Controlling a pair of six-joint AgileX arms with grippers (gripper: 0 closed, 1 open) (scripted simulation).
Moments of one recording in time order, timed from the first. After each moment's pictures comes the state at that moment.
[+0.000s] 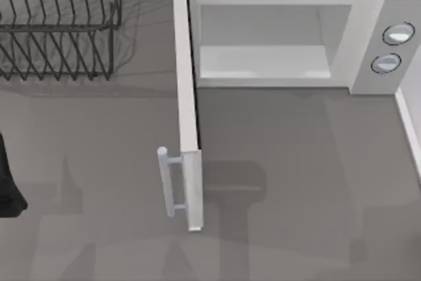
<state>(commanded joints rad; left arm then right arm) 0.00 0.00 0.00 0.00 0.00 0.00 -0.21 1.59 0.60 -0.58 0.00 -0.73</state>
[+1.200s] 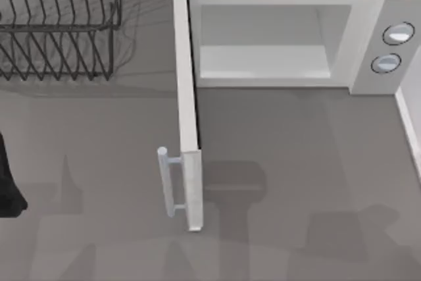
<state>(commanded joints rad) 0.00 0.00 0.00 0.00 0.00 0.00 -0.22 1.38 0.88 -1.08 -0.02 -0.73</state>
